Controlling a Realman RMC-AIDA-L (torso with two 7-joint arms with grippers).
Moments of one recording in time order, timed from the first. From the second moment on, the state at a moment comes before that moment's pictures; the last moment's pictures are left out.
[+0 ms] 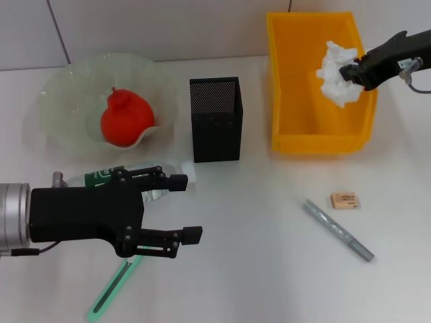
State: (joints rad) left arm -0.39 -2.06 1.16 0.90 1.69 1.66 -1.43; right arm 0.56 2.08 -1.04 -1.44 -2.56 -1.35 2.28
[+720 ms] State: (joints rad) left arm -0.39 -2.06 1.16 0.87 1.69 1.66 -1.42; right arm 0.59 2.08 -1.05 -1.36 -2.56 -1.28 2.23
